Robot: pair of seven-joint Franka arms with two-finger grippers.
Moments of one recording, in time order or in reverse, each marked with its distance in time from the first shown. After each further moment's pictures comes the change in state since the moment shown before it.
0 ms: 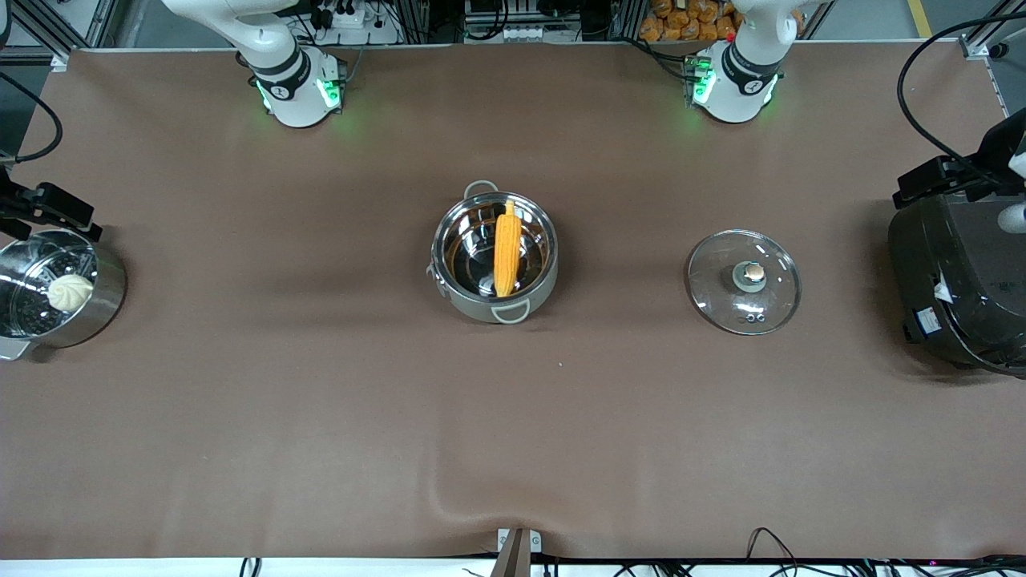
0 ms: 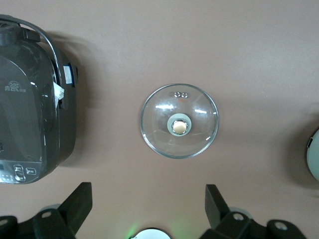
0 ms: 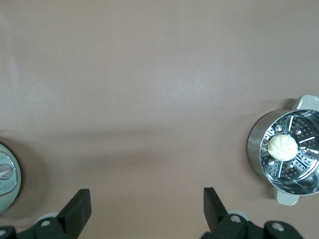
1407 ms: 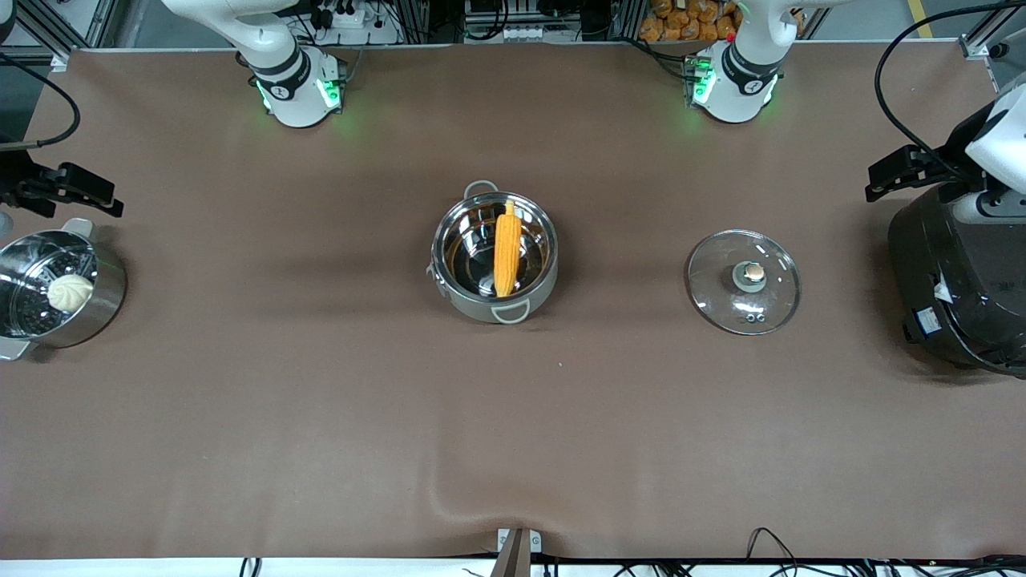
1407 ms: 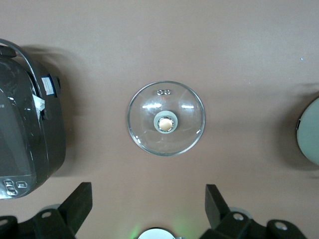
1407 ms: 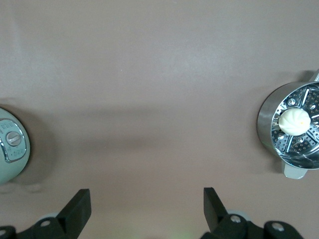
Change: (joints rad) left arm -0.227 -0.003 0.167 0.000 -0.019 -0.001 0.048; right arm 0.003 -0.019 0.018 -0.003 0.009 -0.135 0.001
